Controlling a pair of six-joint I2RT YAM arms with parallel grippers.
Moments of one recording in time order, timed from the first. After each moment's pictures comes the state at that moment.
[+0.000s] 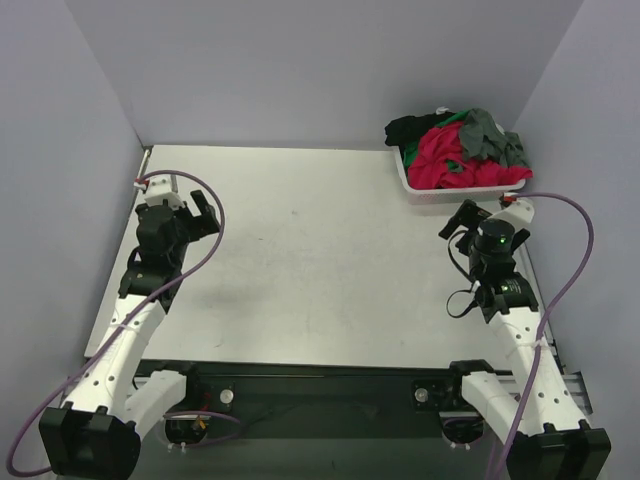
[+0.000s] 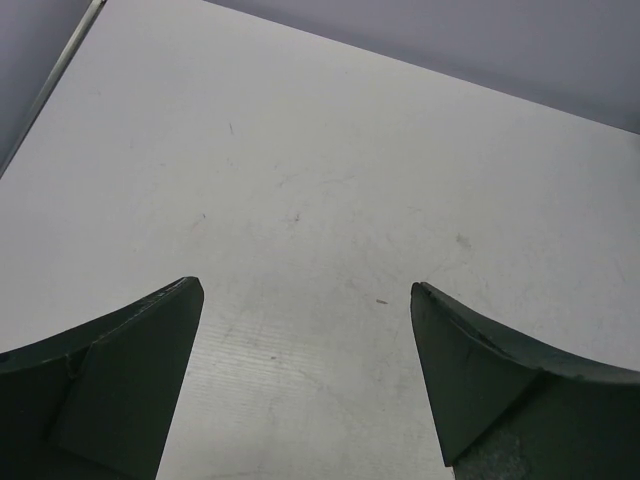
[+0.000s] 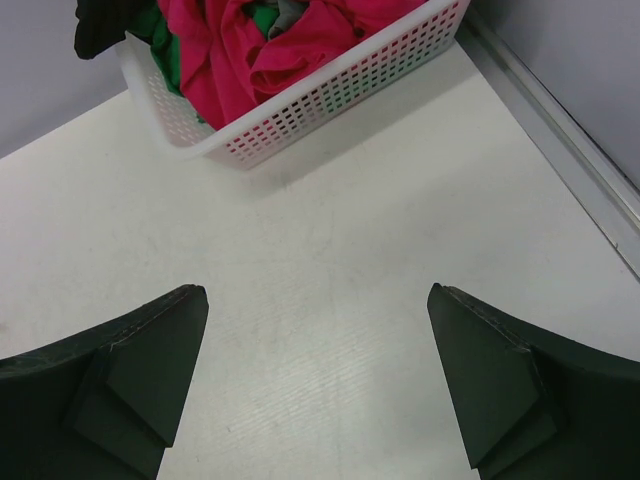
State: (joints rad) left arm -0.14 0.94 0.80 -0.12 -0.20 -0.30; right arm 0.07 0.83 0.72 -0.26 0.37 0.40
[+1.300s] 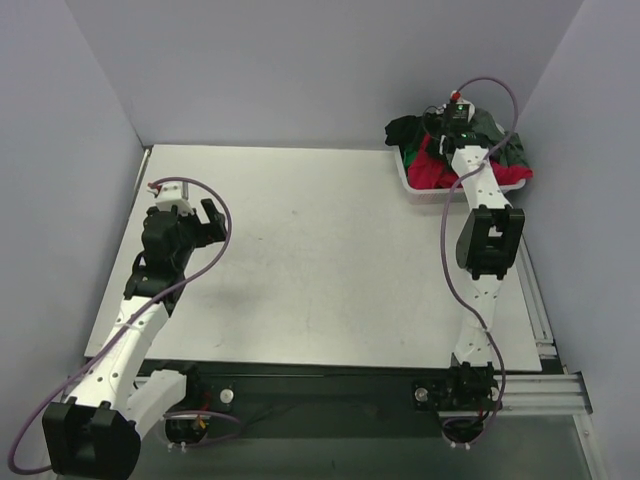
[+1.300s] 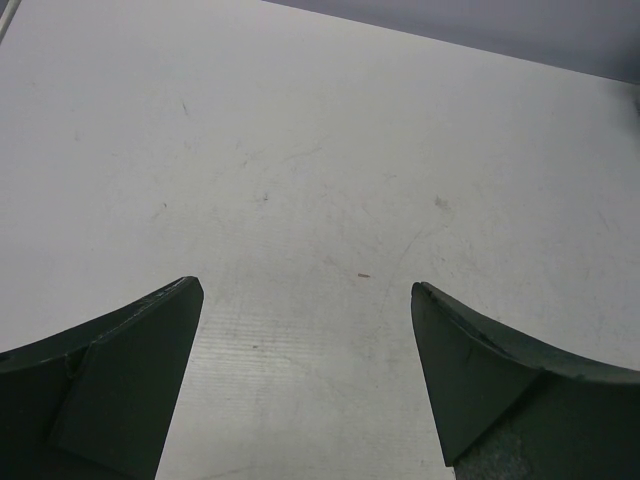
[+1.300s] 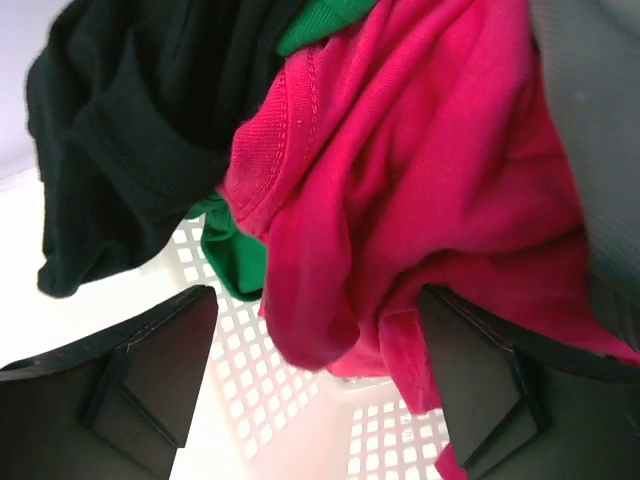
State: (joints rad) left arm -0.14 0.94 0.73 -0.06 -0.09 -0.26; right arm 0.01 2.30 2.17 -0.54 0.09 0.31
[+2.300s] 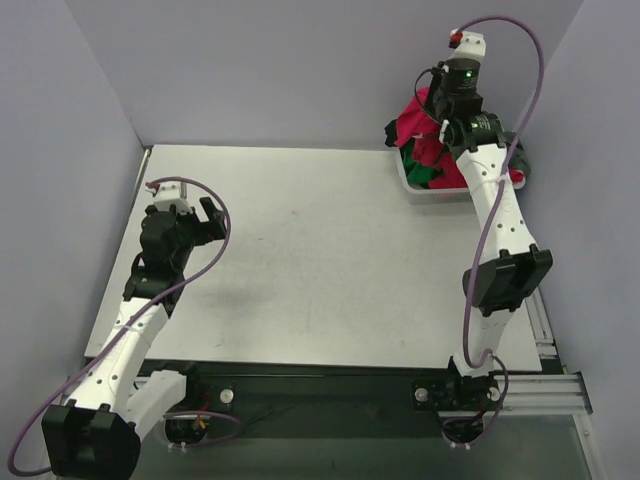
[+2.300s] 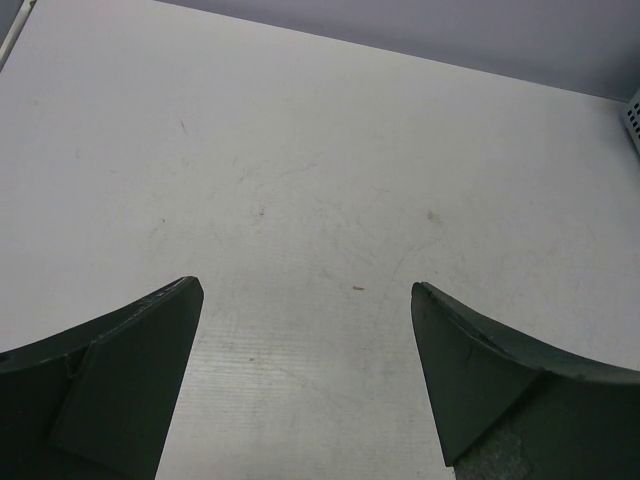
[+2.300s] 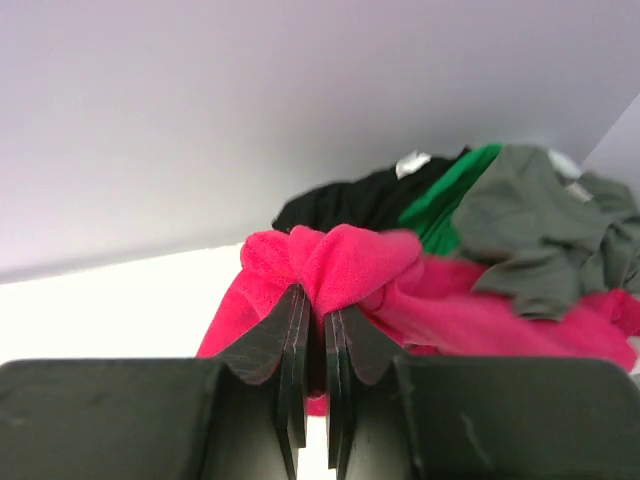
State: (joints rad) left arm -0.14 0.93 0.73 -0.03 -0.09 -0.26; right arm 0.19 1.93 2.18 -0.54 0.31 0.16
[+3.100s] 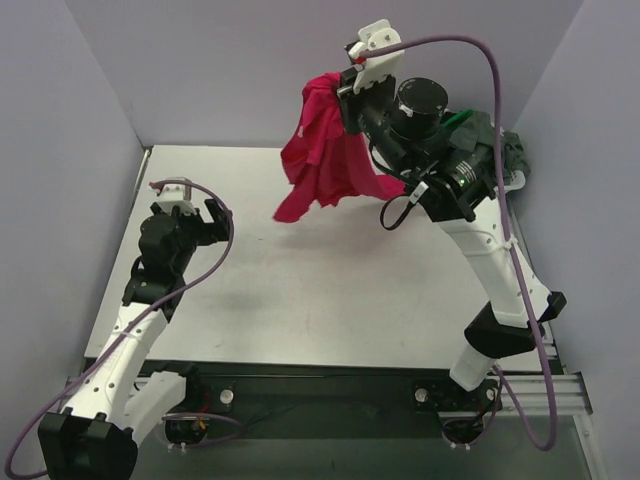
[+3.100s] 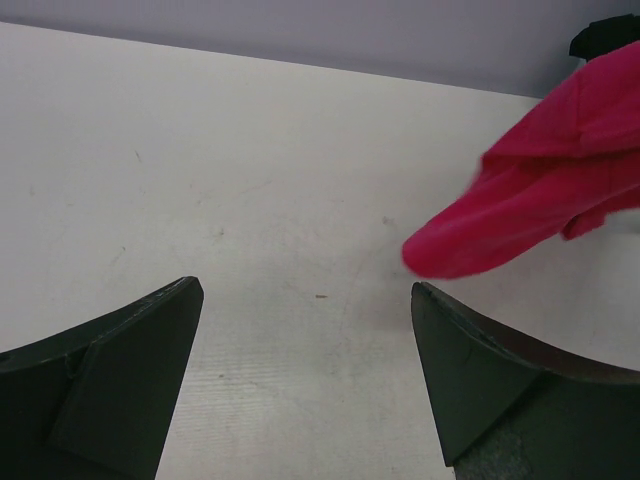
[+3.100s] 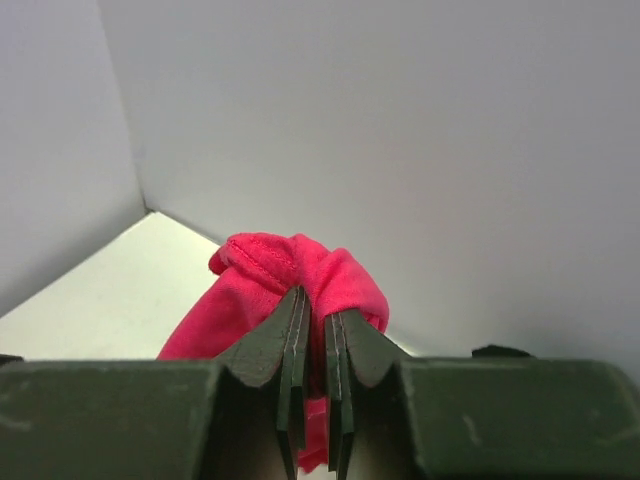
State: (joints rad) left arm -0.17 0.90 0.73 0.00 -0.02 -0.25; right arm 0.76 1.69 2.29 -0.52 0.32 -0.19
